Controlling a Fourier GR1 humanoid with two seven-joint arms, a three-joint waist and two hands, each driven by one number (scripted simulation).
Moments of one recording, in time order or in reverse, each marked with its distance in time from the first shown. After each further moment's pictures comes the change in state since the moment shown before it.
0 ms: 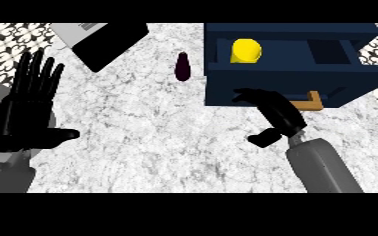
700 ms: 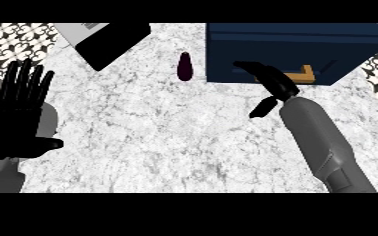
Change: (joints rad) left arm 0.051 -0.020 0.099 0.044 -0.022 -0.151 0.003; right arm -0.401 0.024 -0.182 0.670 -0.009 -0.080 -0.261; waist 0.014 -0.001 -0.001
